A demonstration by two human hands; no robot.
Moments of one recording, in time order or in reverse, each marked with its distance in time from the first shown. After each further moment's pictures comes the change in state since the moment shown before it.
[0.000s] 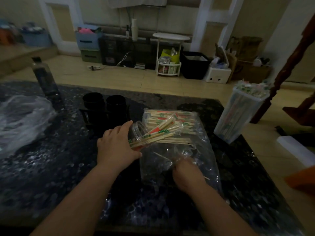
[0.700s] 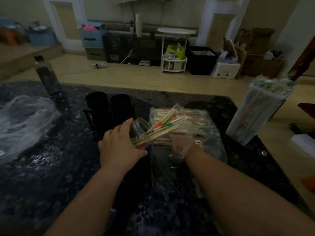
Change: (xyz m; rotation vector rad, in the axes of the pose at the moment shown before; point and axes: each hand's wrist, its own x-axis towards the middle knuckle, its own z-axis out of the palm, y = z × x) left_hand 0.017 -0.006 0.005 -0.063 0.027 -0.074; right_hand 0.141 -0.014 -0.001 -0.077 -0.072 -0.131
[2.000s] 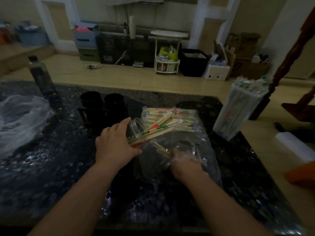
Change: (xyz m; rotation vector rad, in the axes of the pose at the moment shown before) left_hand -0.017 0.006 -0.007 0.046 -0.037 0.074; right_hand -0.132 -0.011 -0.007 -0.038 -0.005 0.198
